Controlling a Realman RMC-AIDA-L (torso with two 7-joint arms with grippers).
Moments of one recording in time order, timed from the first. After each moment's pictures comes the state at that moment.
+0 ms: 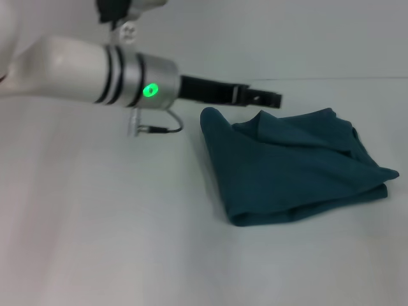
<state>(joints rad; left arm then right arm) -0.87 -2.14 1.11 0.82 2.06 1.11 -2.42 0.27 2.04 -0.60 -1.01 -1.69 -1.29 1.59</state>
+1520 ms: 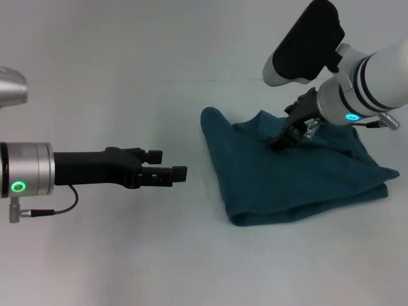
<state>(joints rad) -0.56 -2.12 0.74 0.84 2.07 1.54 -1.85 0.77 2.10 -1.49 -1.16 -2.77 -1.12 2.50</state>
